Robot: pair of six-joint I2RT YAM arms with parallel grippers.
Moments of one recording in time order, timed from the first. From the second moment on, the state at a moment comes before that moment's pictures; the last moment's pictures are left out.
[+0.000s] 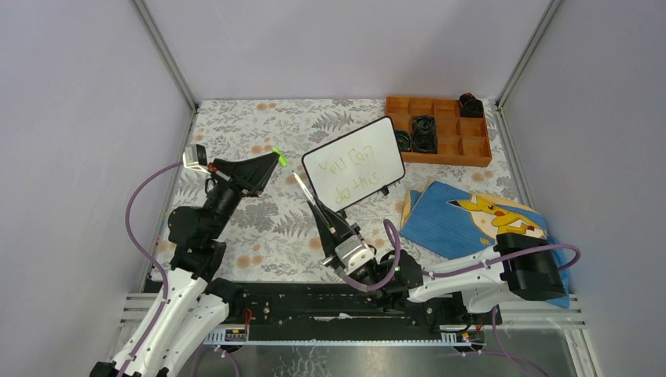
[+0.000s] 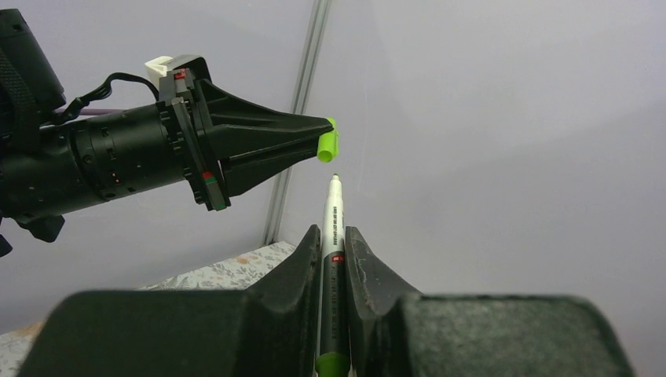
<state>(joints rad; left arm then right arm) -0.35 0.59 0.58 0.49 0.24 -1.44 1.59 1.43 0.77 1.45 0.69 -0.88</state>
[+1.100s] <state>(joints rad) -0.35 0.58 0.58 0.46 0.24 -1.43 1.59 1.45 0.80 1.45 0.69 -0.87</state>
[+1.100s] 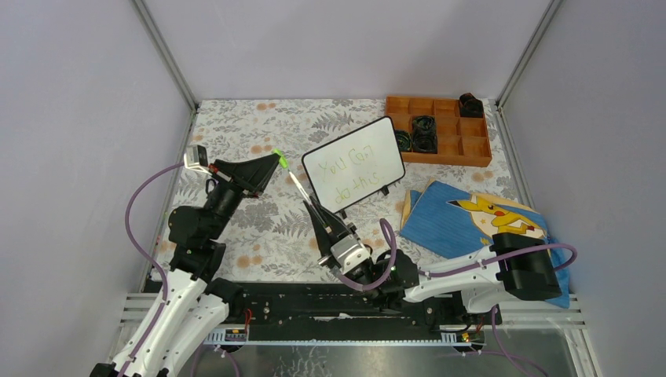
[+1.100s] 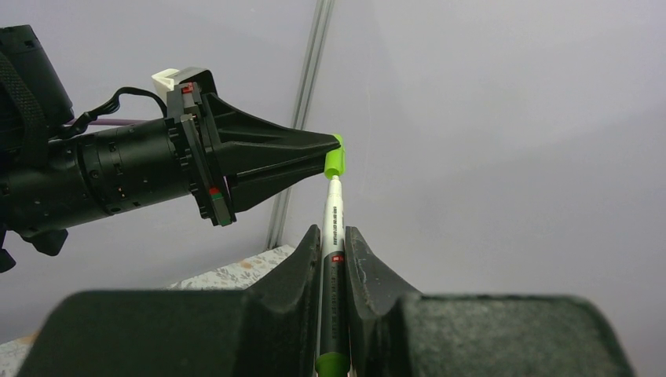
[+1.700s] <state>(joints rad) -0.37 0.57 0.58 0.45 0.24 -1.43 1.59 1.47 0.81 1.45 0.69 -0.87</state>
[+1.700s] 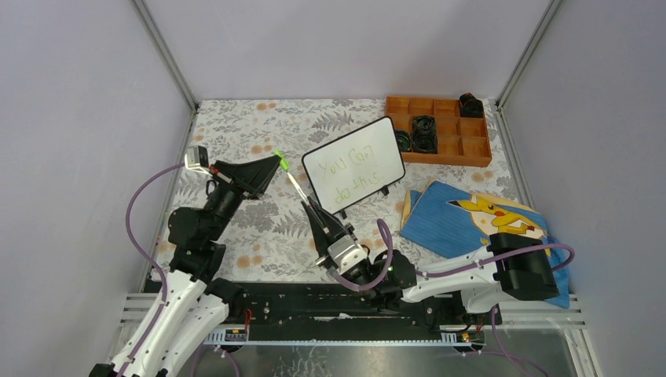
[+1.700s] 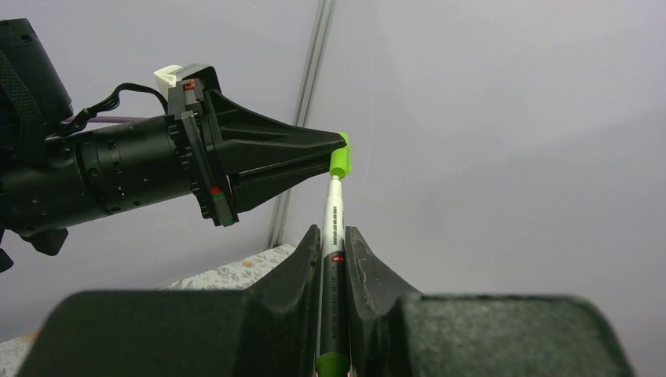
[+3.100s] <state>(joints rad) -0.38 0.56 0.56 0.46 0.21 -1.44 1.55 1.58 0.93 1.46 0.70 -0.91</state>
